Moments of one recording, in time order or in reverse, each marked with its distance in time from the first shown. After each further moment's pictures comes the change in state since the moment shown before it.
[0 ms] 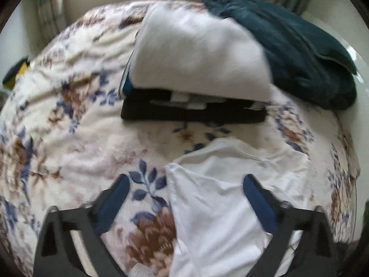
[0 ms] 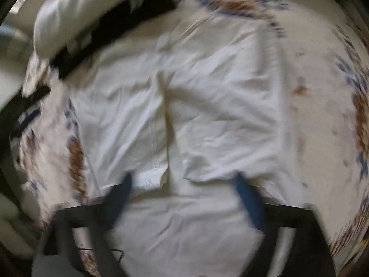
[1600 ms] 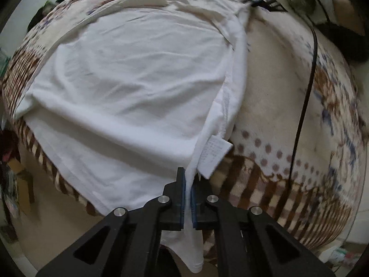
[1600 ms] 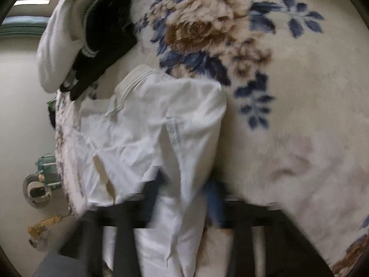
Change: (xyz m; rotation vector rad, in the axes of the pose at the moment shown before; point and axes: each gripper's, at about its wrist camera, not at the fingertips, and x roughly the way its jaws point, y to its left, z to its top) left arm -0.083 -0.267 -0.390 -0.351 0.243 0.222; right arm 0.081 -0.116 0.174 -0.229 0.160 0.309
